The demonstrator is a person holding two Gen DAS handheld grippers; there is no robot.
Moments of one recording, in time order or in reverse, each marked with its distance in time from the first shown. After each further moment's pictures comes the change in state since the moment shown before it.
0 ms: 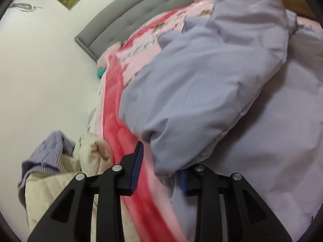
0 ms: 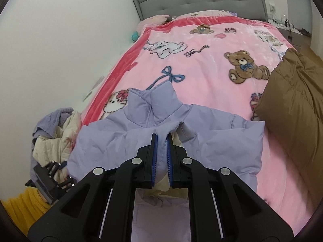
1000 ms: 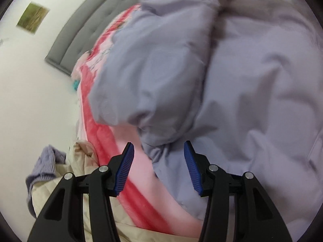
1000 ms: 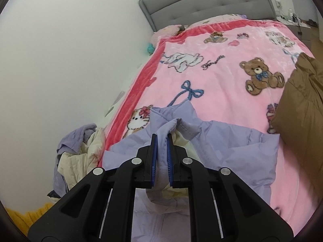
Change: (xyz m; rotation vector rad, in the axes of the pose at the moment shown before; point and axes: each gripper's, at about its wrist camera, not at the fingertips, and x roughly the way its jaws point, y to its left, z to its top) left arm -0.014 -0.048 -0.027 0.322 0.069 -0.090; right arm -0.026 0.001 0.034 0.079 -0.064 0.168
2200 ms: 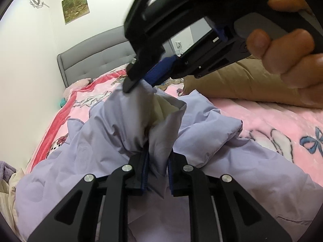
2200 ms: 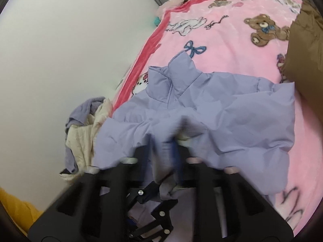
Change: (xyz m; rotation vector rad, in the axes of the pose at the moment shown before) left arm -0.046 -0.079 0.249 -0.539 -0.422 -0.089; right arm 0.024 -0.066 -0.059 0.073 0.181 0.139
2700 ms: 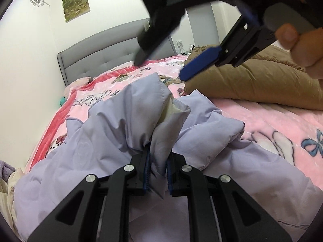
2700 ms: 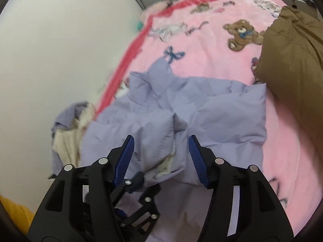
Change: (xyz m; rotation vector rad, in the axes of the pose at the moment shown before) left arm 0.005 0.002 0.000 -0.013 0.004 0.001; right arm -0.034 -0.002 -0.012 -0.022 -0.039 -0.057
